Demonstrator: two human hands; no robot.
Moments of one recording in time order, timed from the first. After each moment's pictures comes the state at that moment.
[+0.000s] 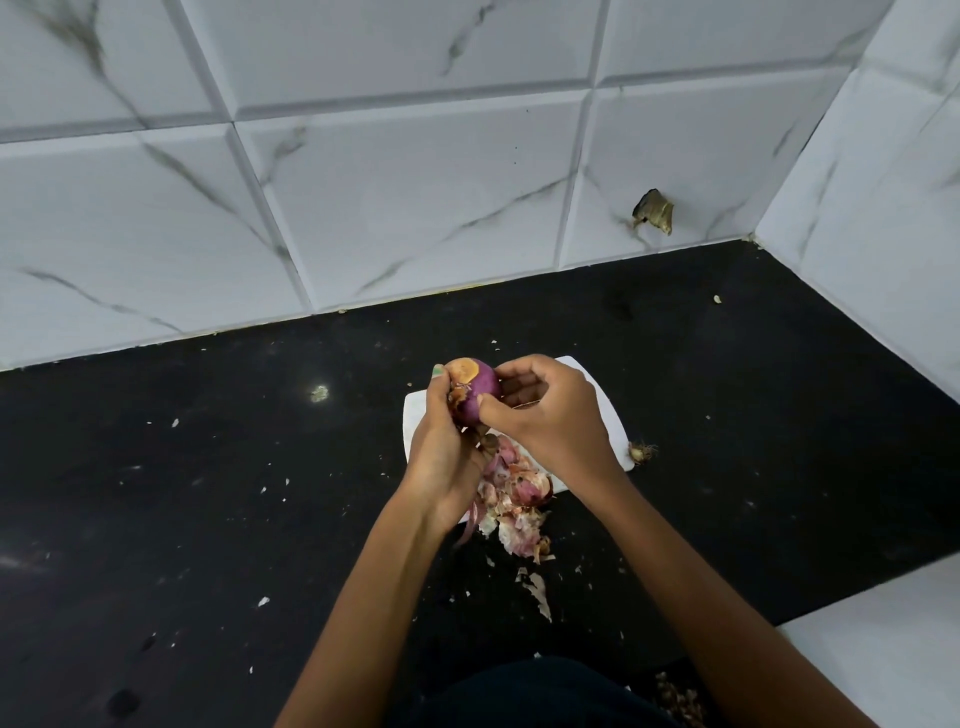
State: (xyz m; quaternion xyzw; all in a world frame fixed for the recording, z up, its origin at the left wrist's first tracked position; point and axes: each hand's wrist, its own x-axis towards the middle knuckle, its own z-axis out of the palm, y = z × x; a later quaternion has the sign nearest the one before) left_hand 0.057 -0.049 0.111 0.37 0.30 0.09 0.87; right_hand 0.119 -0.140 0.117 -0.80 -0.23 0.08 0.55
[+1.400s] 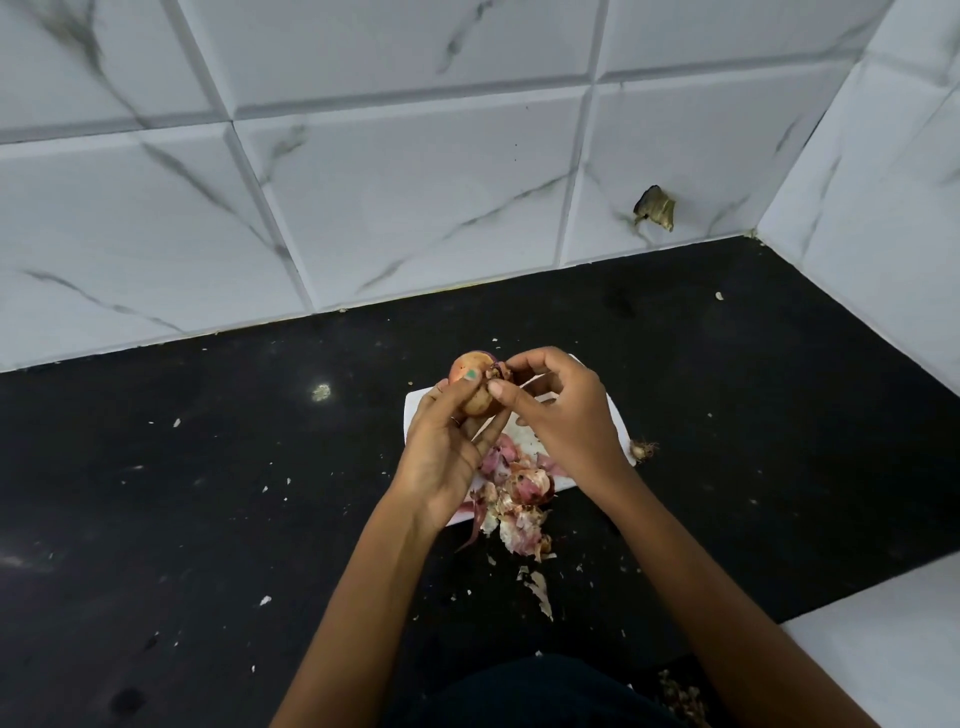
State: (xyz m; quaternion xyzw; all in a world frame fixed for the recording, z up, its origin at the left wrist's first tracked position) left_hand 0.054 -0.041 0.113 0.32 0.27 0.10 0.90; right_hand 0.129 -0.146 0.105 -0.76 -0.24 0.07 0.60
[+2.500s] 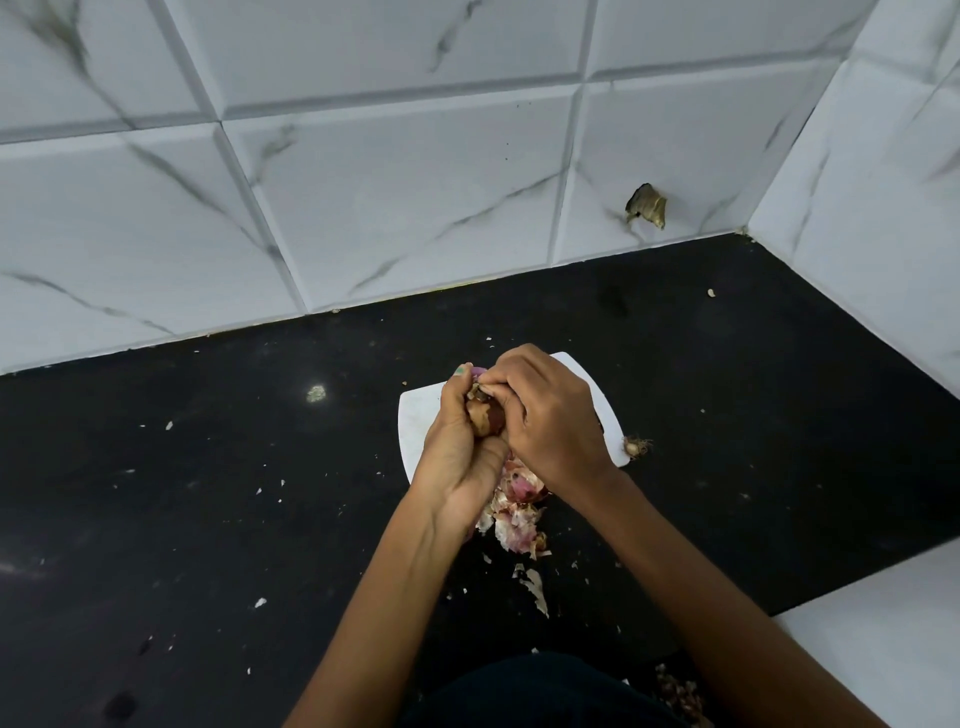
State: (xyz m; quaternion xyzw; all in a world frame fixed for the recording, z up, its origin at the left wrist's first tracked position) left_hand 0.064 -0.063 0.117 0.19 0.28 0.09 0.94; right_hand 0.123 -0.140 0.108 -0.76 -0.45 -0.24 0.41
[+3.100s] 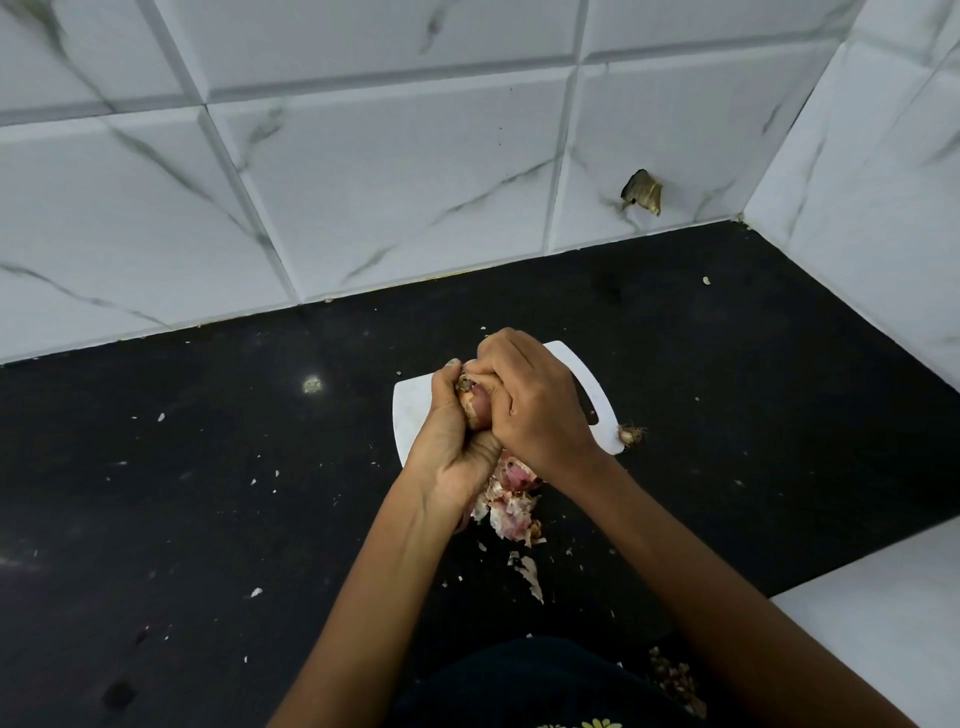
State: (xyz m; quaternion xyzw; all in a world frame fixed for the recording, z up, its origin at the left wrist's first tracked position) left_hand 0.060 -0.065 0.130 0.17 0.32 0.05 0.93; right_hand 0.122 -0.135 0.112 -0.76 -0.47 -0.20 0.41
